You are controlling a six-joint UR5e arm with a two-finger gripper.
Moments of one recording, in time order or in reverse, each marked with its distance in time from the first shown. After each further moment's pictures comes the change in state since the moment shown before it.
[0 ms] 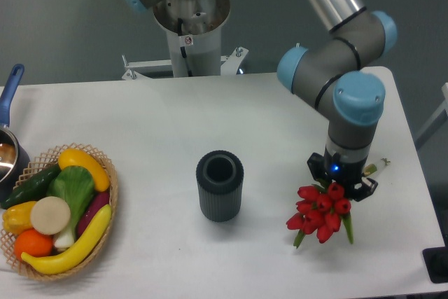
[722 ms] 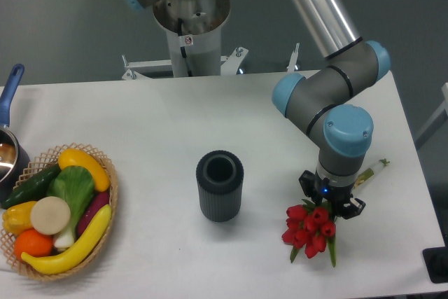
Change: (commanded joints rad) arm -0.012 -0.051 0.025 0.008 -0.002 0.000
